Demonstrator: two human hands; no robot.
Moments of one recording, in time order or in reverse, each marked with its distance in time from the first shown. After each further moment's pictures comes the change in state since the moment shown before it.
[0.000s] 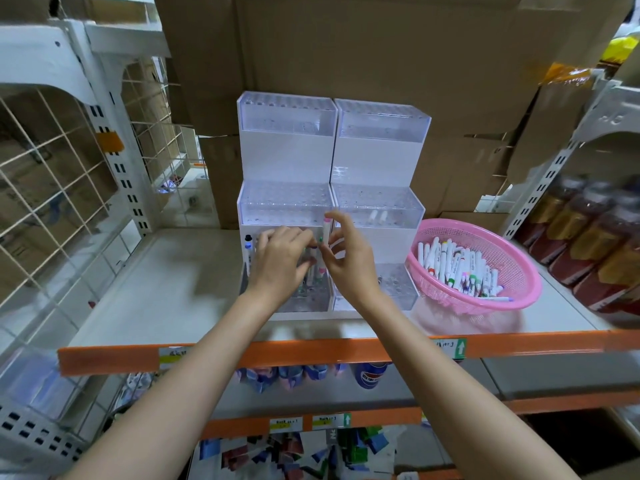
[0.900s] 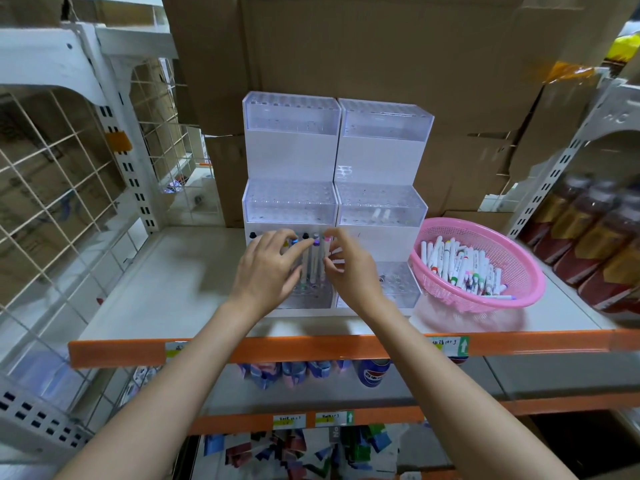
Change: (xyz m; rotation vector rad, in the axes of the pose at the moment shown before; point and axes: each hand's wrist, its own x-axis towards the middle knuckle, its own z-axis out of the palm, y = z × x) left_hand -0.023 -0.020 -0.015 0.193 0.002 0.150; right_hand -0.015 0.008 0.002 -0.148 -0.110 0.011
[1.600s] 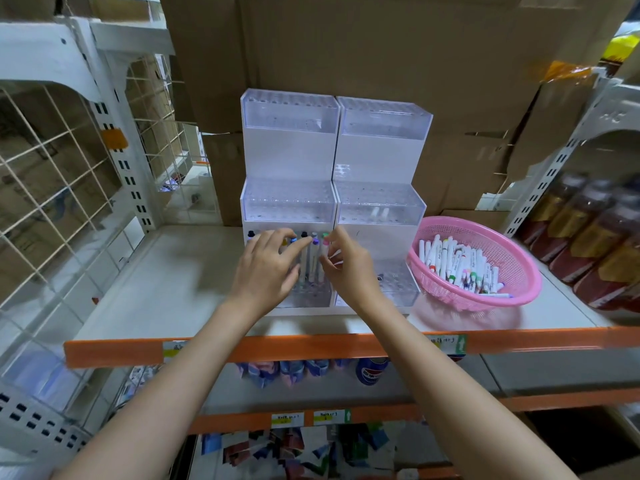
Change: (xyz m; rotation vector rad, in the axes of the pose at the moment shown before) left_hand -0.002 0.000 0.004 0.016 -0.032 -0.026; right_hand 0.001 -0.002 0.000 -0.035 0.005 0.003
